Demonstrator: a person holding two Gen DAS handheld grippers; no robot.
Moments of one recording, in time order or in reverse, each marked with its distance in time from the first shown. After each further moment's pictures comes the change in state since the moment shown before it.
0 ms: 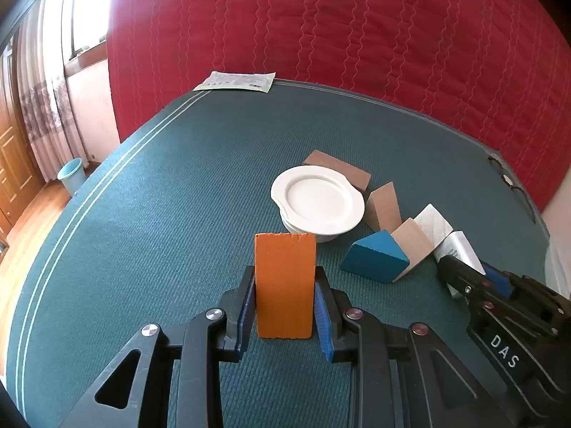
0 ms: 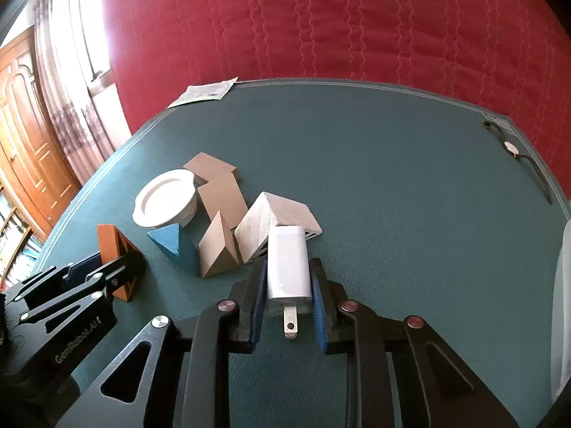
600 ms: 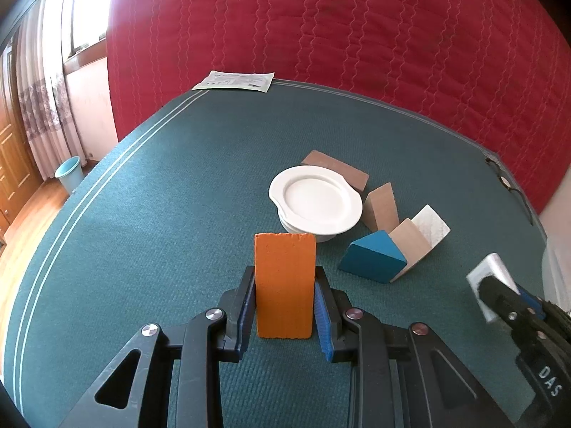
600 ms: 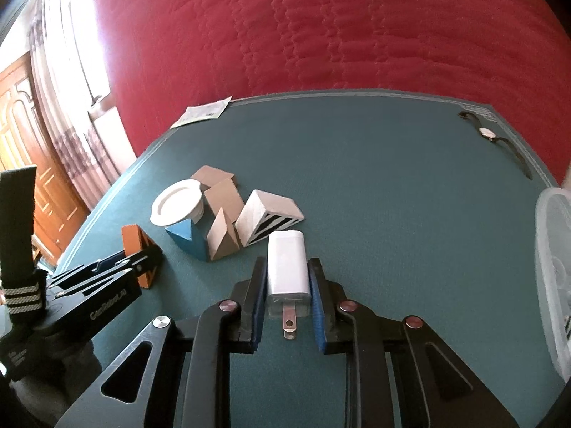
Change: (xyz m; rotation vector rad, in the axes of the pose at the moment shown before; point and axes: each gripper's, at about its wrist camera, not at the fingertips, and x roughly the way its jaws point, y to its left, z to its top) left arm 0.000 0.001 -0.002 -0.007 -0.002 -0.013; right arm -0.039 -0.015 -0.016 0.079 -0.062 0.018
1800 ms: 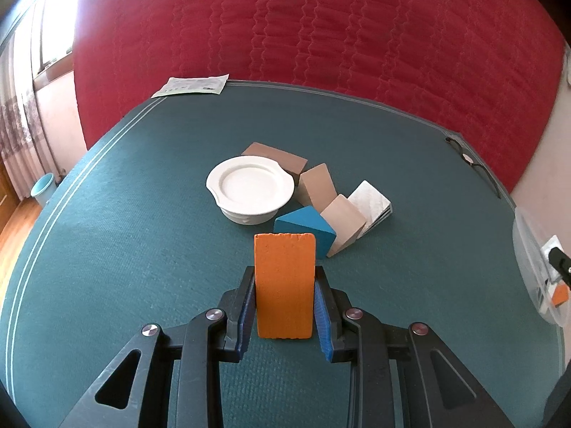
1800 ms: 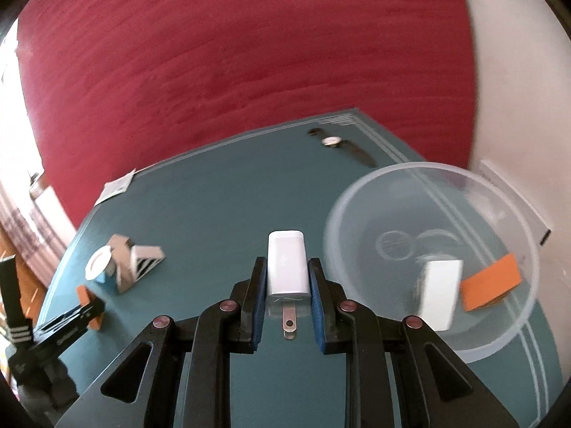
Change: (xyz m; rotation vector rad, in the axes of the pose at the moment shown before) left arm -0.012 -0.031 -0.012 0.084 0.004 -0.100; right arm -0.094 -0.122 -0.016 0.266 -0.153 -0.253
